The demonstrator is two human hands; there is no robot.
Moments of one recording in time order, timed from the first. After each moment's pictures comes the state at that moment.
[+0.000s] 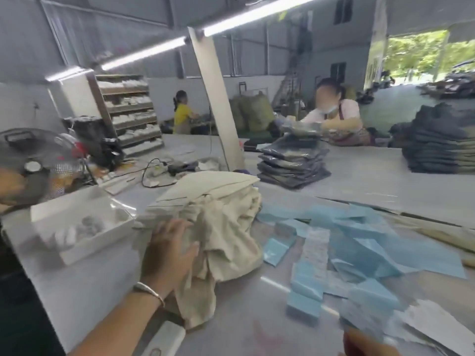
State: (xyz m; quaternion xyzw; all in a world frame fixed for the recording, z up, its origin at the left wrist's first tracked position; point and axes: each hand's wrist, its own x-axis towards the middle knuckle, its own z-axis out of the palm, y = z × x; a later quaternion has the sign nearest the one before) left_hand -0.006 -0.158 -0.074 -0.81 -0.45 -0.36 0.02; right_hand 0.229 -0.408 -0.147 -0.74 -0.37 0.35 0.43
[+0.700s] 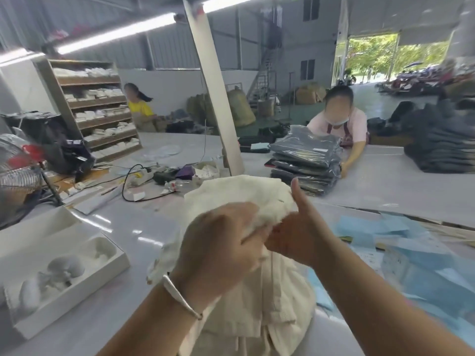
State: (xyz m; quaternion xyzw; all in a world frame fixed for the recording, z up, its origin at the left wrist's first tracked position) left_hand -0.002 -0.010 0.018 -0.90 -0.19 -0.40 -0.02; right_hand 0.180 -0.041 -0.020 -0.40 -0.22 0.61 0.65
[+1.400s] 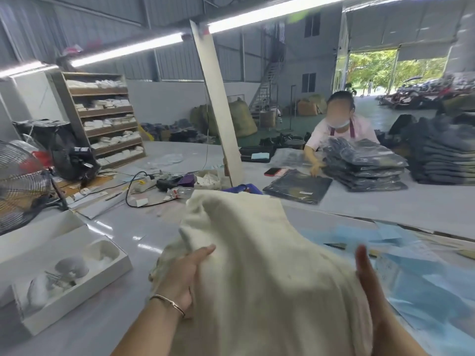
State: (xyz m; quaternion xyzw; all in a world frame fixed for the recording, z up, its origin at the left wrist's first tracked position) left_hand -0.029 0.029 -0.057 -0.46 -0.41 -0.35 -0.71; right_hand 0.187 -0.150 -0.064 -0.23 -0.26 0.60 0.72
